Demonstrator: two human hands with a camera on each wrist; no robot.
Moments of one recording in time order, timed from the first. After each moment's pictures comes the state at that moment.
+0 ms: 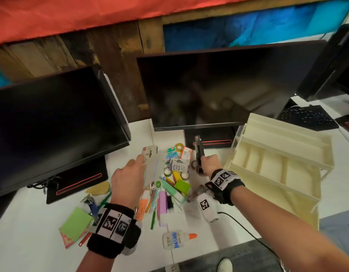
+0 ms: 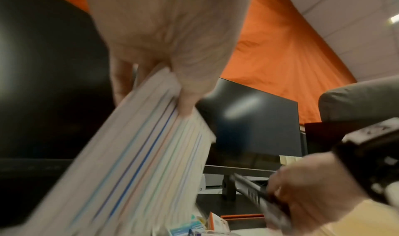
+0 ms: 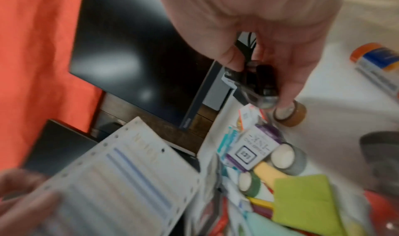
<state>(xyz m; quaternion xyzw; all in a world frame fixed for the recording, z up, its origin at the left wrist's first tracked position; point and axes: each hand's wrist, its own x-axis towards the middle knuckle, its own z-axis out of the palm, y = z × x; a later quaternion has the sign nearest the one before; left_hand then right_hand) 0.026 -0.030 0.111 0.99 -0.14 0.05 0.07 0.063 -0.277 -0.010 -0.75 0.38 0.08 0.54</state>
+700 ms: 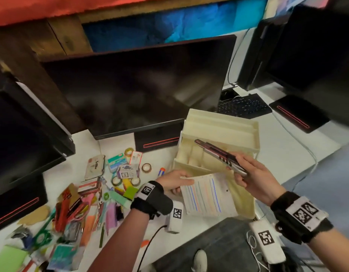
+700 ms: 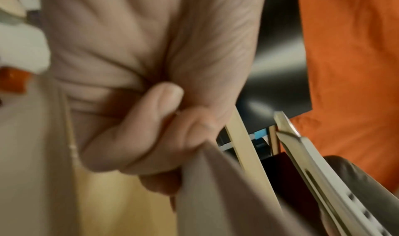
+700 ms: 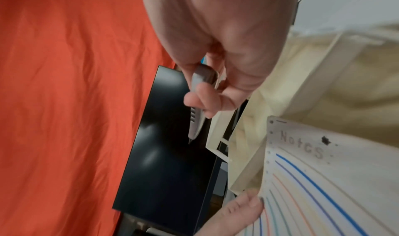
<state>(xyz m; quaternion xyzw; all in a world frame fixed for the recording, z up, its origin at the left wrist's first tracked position) 0.021 -0.265 0.009 0.73 -0.23 -0.52 0.37 -0.140 -0.454 0.093 -0.49 0.27 -0.06 0.83</state>
